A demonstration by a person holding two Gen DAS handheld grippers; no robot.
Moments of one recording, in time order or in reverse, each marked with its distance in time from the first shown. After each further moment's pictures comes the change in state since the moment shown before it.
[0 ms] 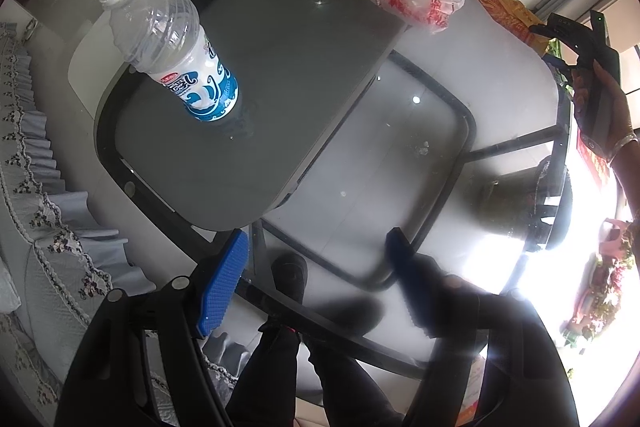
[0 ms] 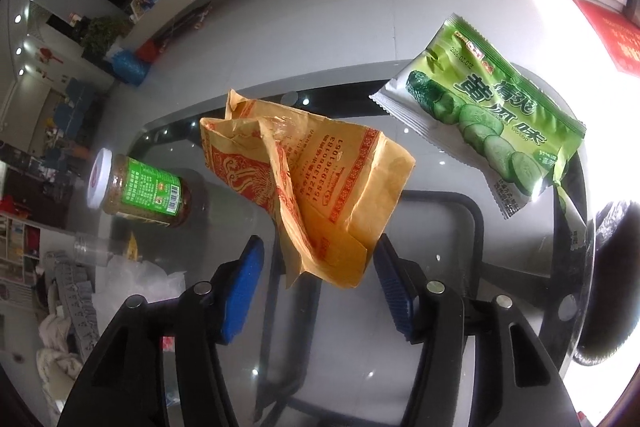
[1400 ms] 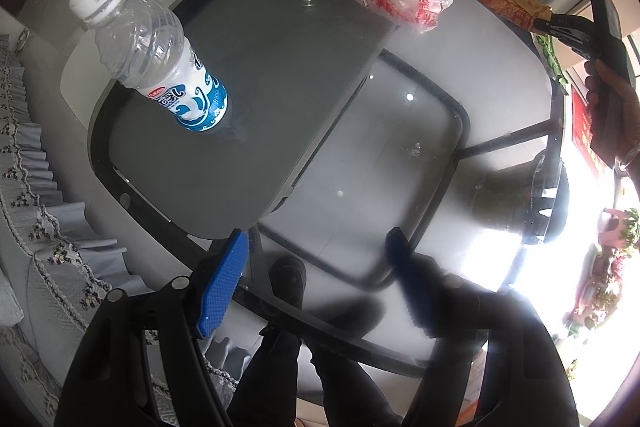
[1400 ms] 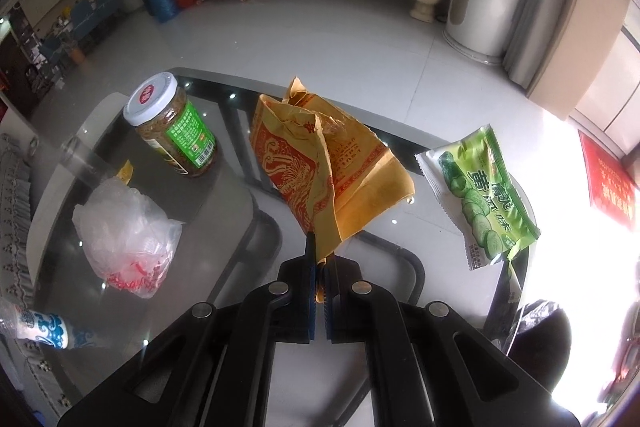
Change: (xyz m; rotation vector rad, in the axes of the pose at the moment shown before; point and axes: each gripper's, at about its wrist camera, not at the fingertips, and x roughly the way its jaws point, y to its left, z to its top) left arm -0.002 -0.005 0.005 0.039 -0.002 -0.019; right arm -0.036 0.078 -0.030 -0.450 -0.096 -0.202
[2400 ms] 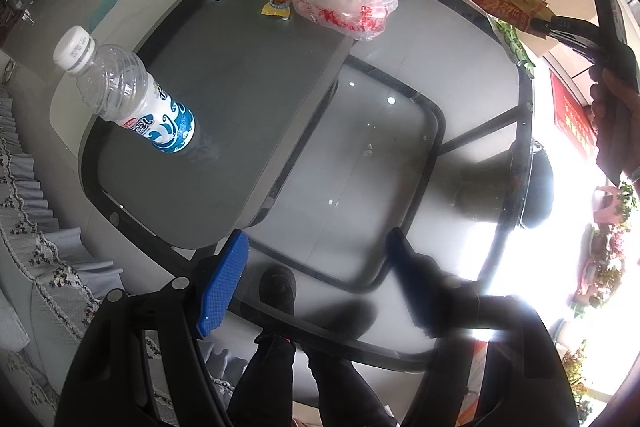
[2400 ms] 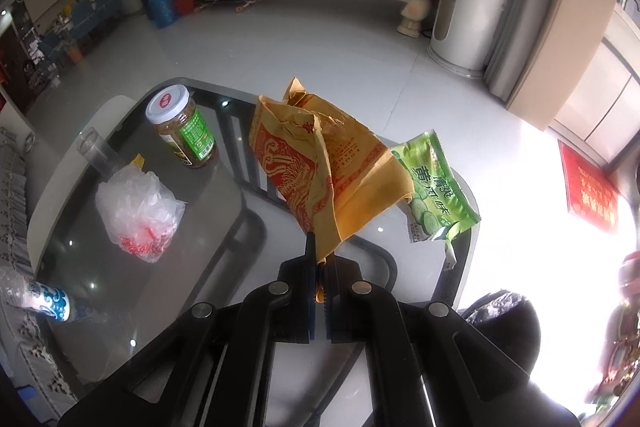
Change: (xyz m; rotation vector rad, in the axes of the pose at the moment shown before) left arm -0.026 -0.038 -0.007 0.095 -0.047 -0.032; right arm -0.080 -0.029 -0.028 -0.012 -0.040 -0.047
